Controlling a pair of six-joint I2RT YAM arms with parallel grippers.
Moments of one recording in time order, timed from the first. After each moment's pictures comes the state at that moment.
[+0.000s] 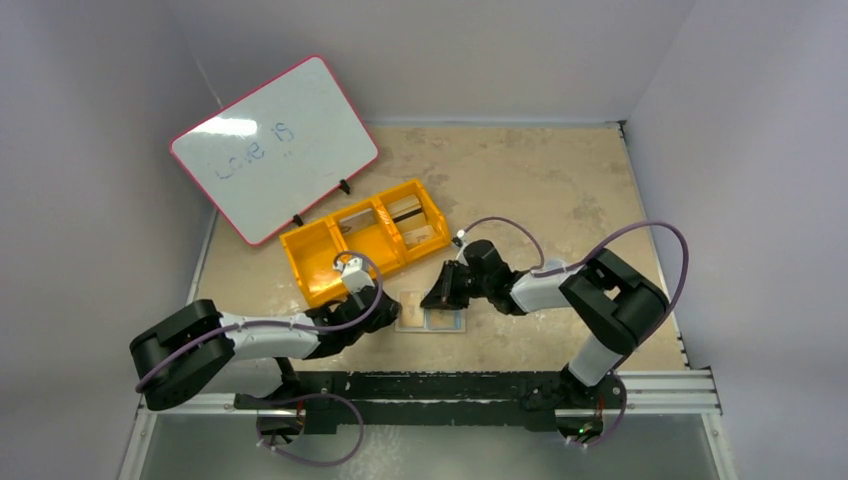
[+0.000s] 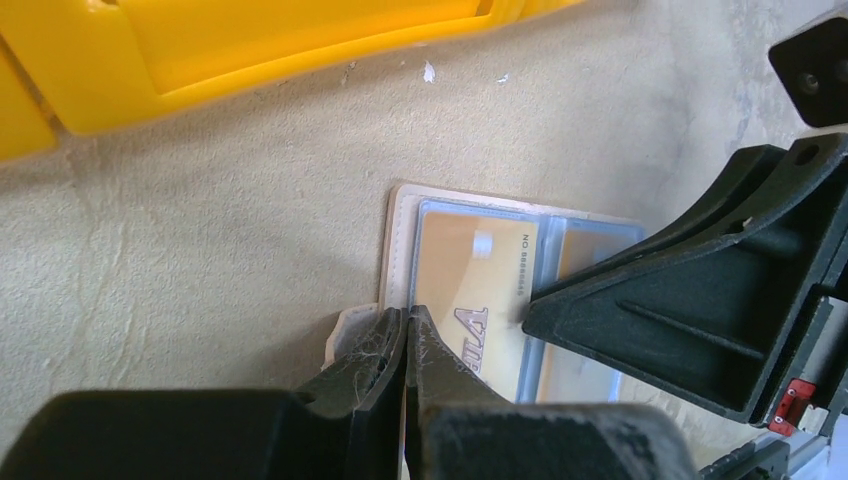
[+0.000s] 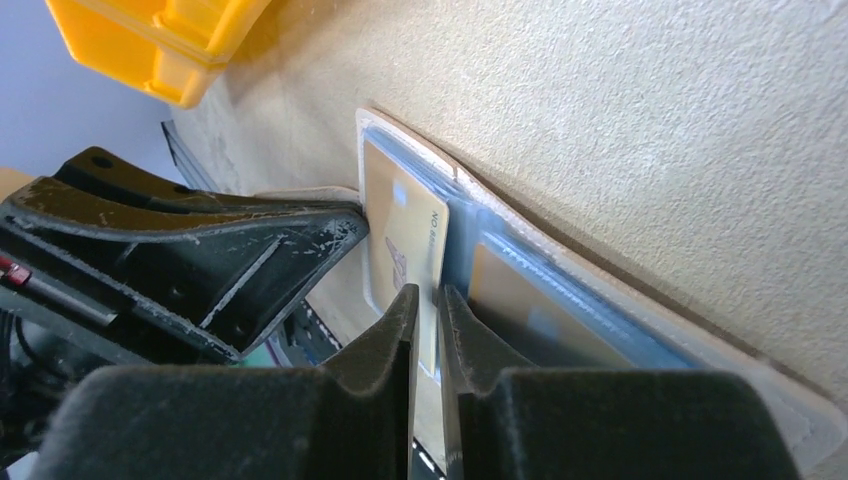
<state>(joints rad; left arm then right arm) -1.00 1.26 0.29 0.23 -0.39 -1.17 0.74 1.67 0.56 0.41 -0.41 1.00</state>
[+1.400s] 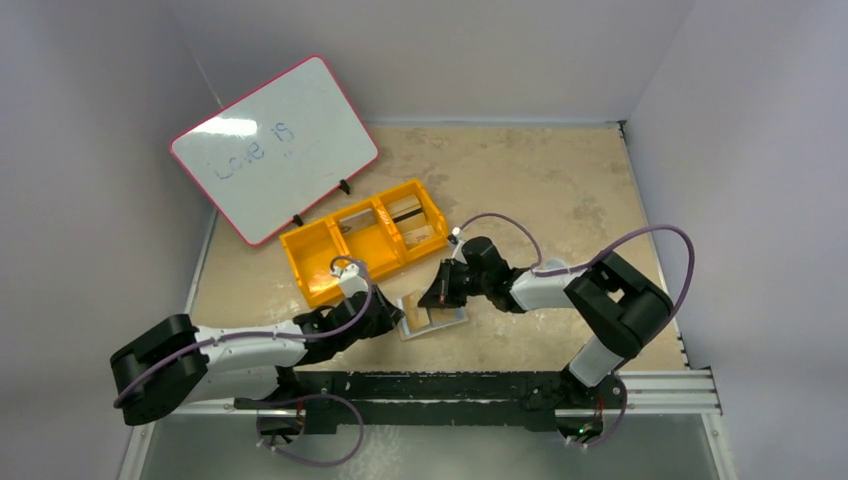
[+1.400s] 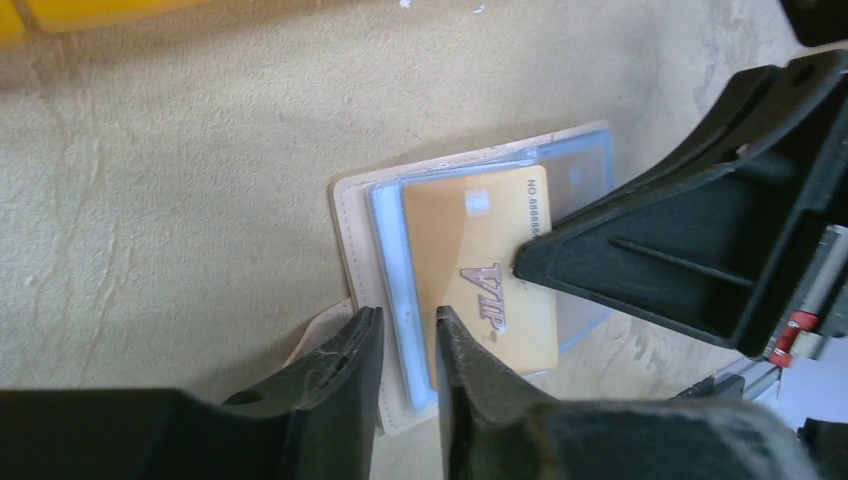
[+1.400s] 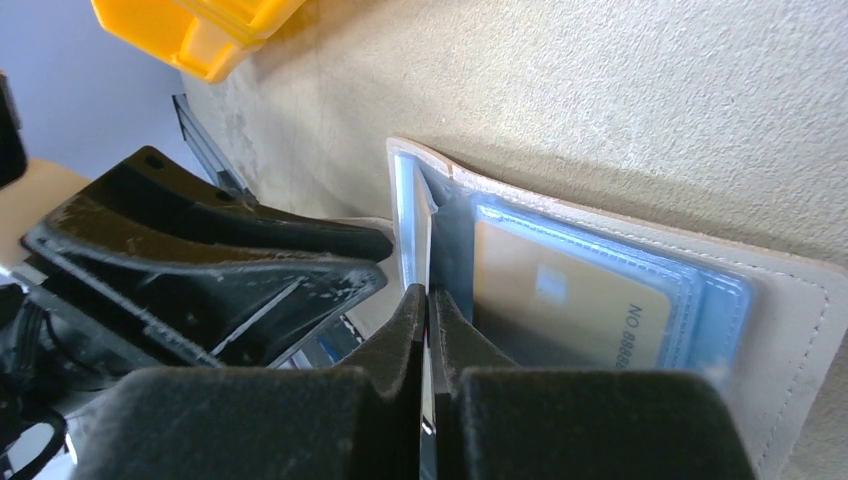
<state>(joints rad) -1.02 1.13 0.25 0.18 -0.36 -1.20 0.75 1.63 0.58 0.37 -0.44 0.97</state>
